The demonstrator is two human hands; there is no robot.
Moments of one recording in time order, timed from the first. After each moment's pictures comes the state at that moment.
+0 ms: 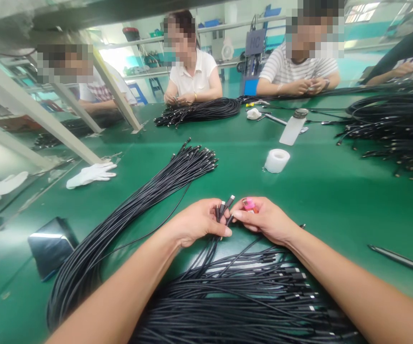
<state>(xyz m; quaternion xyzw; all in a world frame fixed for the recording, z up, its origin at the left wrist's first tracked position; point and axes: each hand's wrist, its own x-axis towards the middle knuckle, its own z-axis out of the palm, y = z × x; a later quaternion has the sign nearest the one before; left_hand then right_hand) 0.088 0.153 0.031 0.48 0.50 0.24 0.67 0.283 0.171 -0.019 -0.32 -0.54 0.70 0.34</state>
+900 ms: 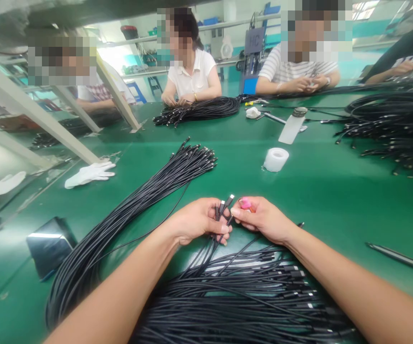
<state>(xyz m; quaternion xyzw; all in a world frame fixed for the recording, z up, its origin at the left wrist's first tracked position) 0.084 0.153 0.027 0.47 0.44 0.23 0.73 0.281 0.170 -0.019 -0.33 -0.58 0.67 0.32</state>
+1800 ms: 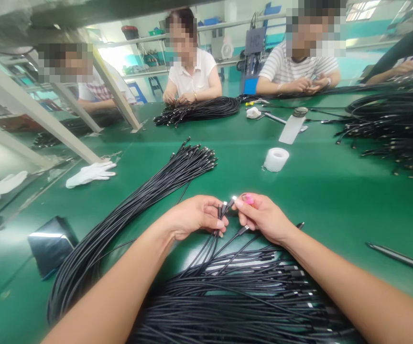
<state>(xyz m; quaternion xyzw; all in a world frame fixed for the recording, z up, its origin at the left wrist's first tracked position) 0.075 0.160 0.032 0.46 0.48 0.21 0.72 0.278 0.169 -0.025 -0.36 -0.54 0.66 0.38</state>
